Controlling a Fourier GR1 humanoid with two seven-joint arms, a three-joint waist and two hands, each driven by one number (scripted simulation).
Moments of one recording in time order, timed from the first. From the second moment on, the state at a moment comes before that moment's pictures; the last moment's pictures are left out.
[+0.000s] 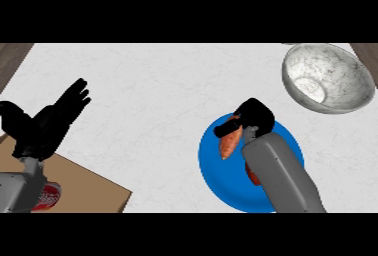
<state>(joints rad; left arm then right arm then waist) -0.21 0.45 -0.07 -1.49 0.31 -0.03 0.24 -0.58 -0.02 0.21 -1.10 0.77 0.06 1.09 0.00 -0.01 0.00</state>
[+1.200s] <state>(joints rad) -0.16 0.42 0.01 -1.48 0.28 -0.04 0.23 -0.28 -0.86 -0.01 -1.19 0.54 0.33 -0.04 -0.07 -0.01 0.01</state>
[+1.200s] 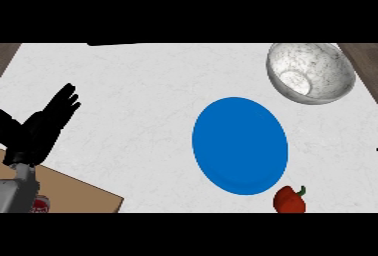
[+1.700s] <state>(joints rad) -0.19 0.41 -0.01 -1.48 0.26 -0.07 0.24 -0.20 -1.22 -0.27 -0.95 0.46 0.37 -0.61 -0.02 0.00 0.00</state>
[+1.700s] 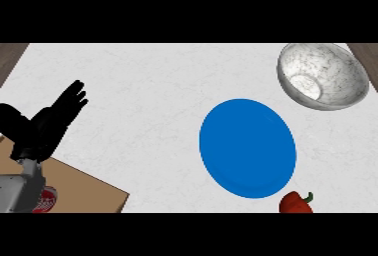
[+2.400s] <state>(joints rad) -0.20 0.37 0.00 -1.51 0.24 -0.09 0.27 -0.35 -1.29 -0.35 -1.02 0.29 0.60 -0.48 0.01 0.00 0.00</state>
